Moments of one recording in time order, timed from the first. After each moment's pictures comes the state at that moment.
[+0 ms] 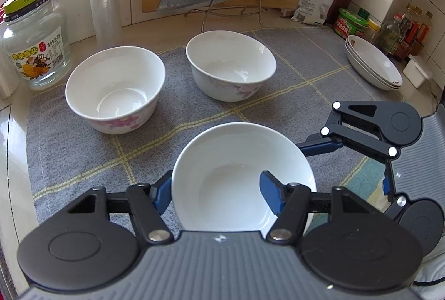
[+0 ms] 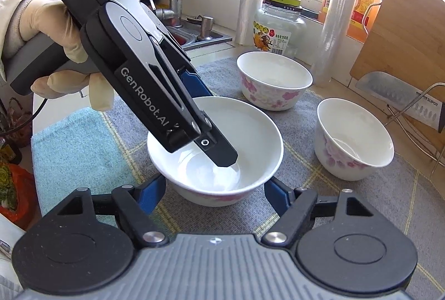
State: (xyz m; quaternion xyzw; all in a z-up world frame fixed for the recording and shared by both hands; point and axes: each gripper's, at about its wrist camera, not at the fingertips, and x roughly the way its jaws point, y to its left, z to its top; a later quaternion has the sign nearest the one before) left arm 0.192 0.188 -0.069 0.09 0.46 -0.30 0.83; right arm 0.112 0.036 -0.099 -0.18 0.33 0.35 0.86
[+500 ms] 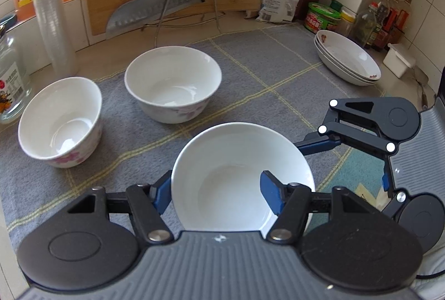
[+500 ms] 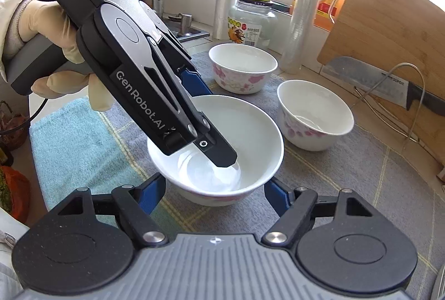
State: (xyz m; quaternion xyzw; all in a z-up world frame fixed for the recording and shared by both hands) left arm 0.184 0.127 -0.062 0.11 0.44 -0.34 0.82; right arm 0.092 -0.018 -0.087 -0.18 0.34 0.31 0.87
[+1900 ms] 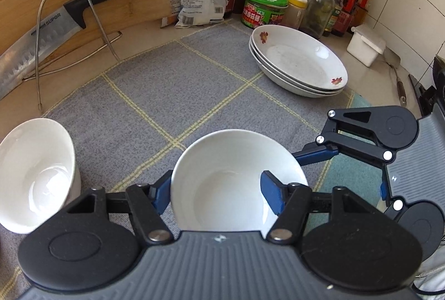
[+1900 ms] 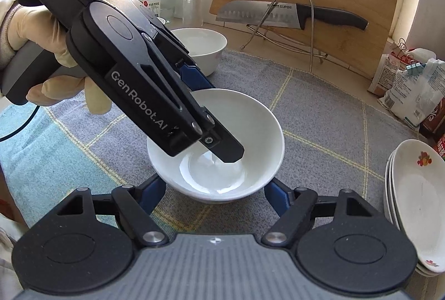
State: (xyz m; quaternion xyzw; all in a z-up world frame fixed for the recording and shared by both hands) left arm 0.205 -0.016 -0.077 0.14 0.43 -0.43 0.78; right arm 0.092 -0.143 -0.093 -0.11 0.39 0.20 0.89
